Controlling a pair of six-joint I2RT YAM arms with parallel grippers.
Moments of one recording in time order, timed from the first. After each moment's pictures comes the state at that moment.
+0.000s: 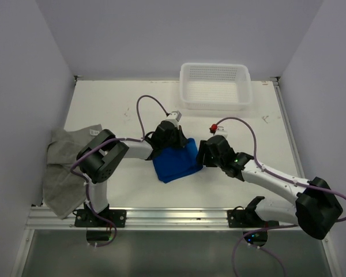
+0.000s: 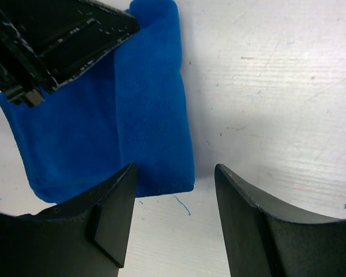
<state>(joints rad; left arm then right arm) -0.72 1.91 0.93 0.45 0.06 -0.62 0.74 1.17 0.64 -0.25 0.26 0.67</state>
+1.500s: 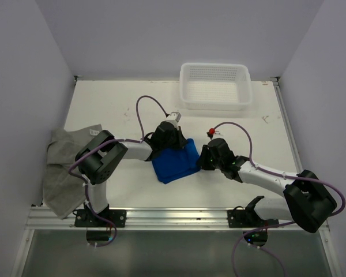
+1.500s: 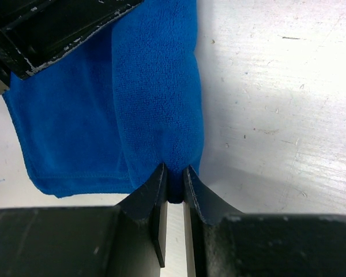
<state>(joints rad) -0.73 1.89 0.91 0.44 0.04 -0.61 0.68 1.26 0.51 -0.03 0.05 0.66</state>
